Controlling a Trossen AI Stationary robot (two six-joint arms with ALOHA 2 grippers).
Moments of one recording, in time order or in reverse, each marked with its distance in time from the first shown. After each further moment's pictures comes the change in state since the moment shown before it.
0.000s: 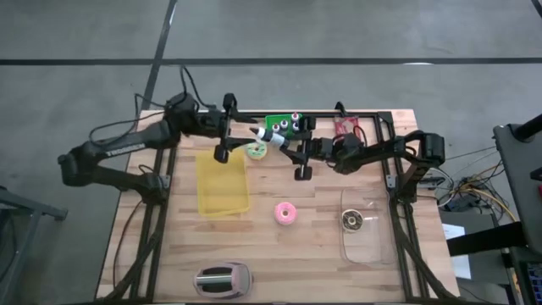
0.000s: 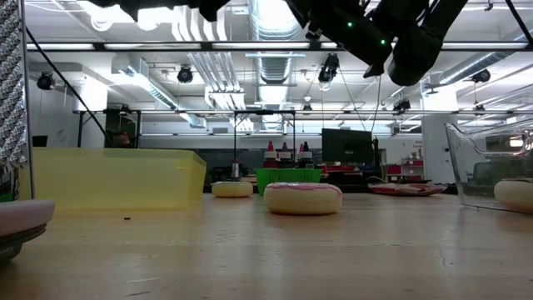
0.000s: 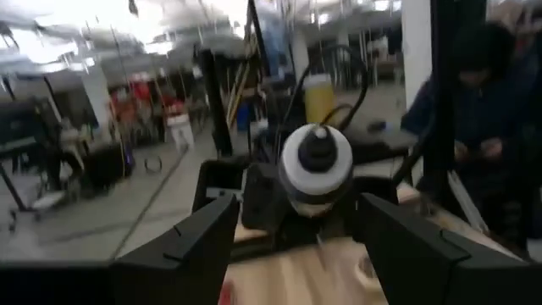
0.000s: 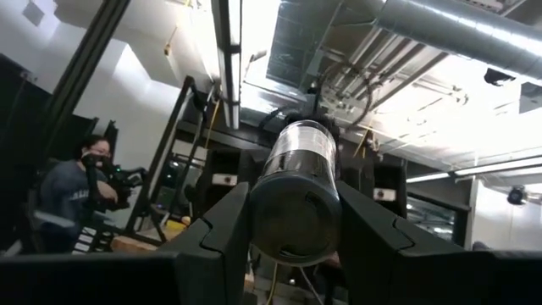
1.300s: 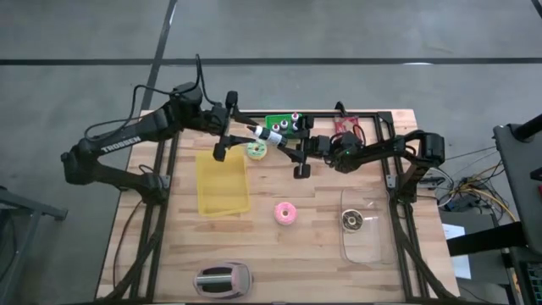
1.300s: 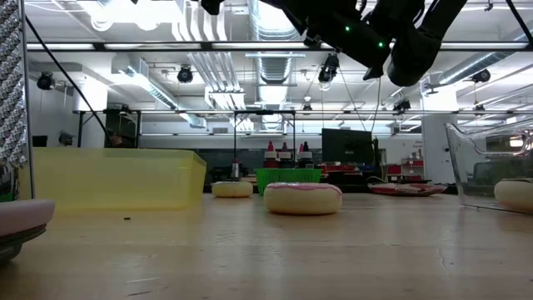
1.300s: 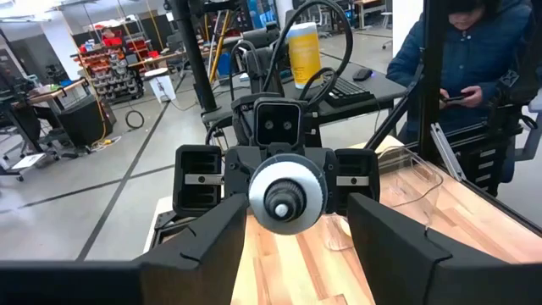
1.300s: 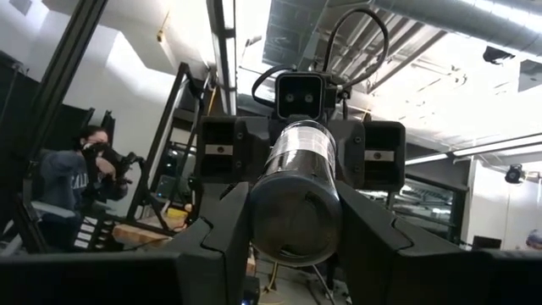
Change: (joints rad) left arm -0.006 0.040 0.209 -0.389 0.005 0.137; right arm -0.014 0.000 0.004 -0.049 0.004 0.024
